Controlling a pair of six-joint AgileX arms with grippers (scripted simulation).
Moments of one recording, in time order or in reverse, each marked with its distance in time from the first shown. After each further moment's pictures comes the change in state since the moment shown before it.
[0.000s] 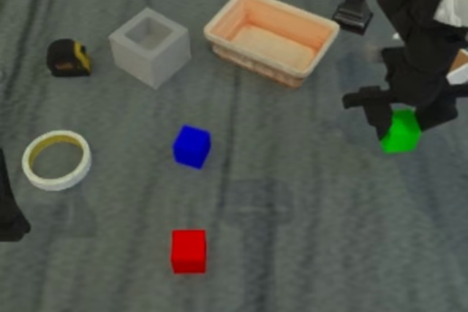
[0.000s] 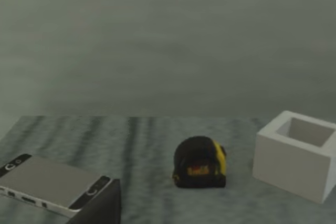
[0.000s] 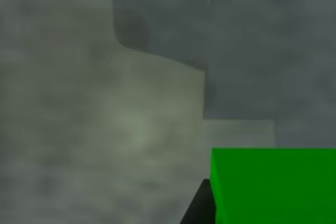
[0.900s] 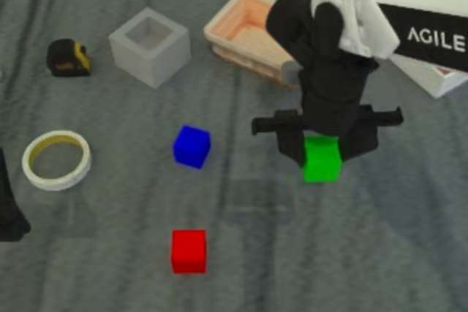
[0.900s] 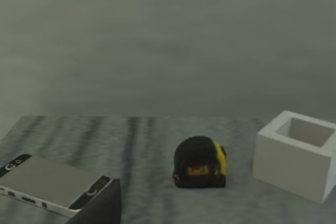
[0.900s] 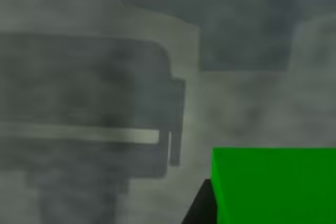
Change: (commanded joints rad) left arm 0.000 0.000 0.000 0.000 0.000 0.000; right arm 0.319 -0.052 0.010 -0.073 0.007 0.366
